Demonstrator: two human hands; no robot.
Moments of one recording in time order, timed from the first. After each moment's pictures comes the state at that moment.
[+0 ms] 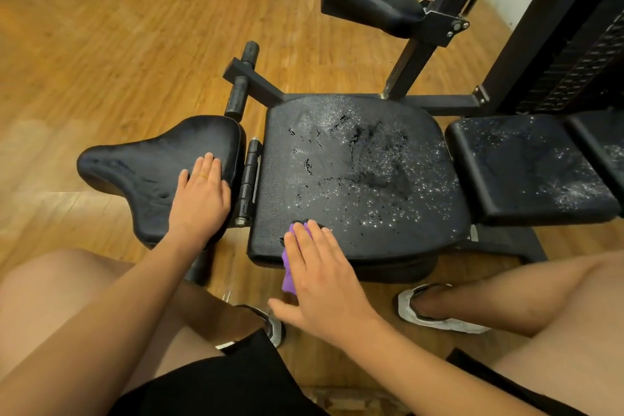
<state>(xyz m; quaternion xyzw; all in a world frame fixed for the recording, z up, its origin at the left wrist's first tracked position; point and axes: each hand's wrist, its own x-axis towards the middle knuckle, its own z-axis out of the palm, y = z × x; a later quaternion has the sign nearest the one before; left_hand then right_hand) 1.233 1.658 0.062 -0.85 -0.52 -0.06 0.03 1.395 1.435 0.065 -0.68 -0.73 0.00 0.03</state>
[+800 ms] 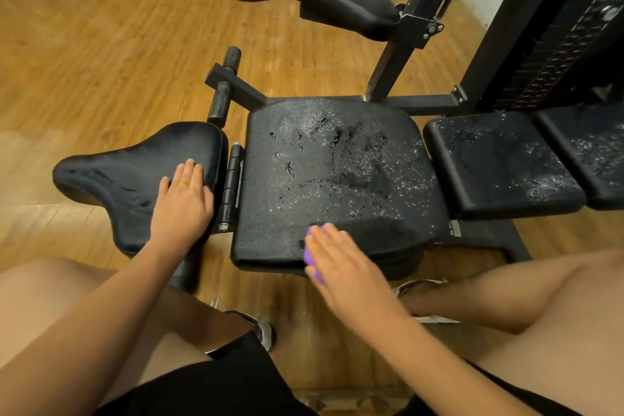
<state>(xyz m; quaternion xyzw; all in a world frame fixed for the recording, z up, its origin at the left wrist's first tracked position) 1.236 1.654 0.063 -0.85 -0.52 -0.06 0.02 1.445 1.413 0.064 -0.70 -0.70 -0.04 0.12</state>
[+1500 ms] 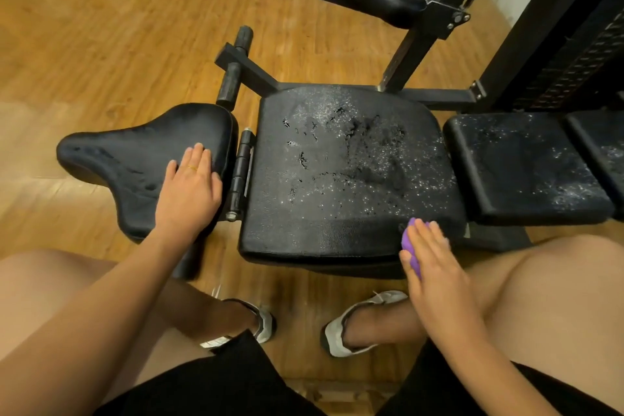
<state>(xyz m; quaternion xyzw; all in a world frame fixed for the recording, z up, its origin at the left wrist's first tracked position) 1.240 1.652 0.061 -0.85 -0.52 -0.08 0.03 1.515 1.365 0.053 -0.83 -0.50 0.02 0.23</state>
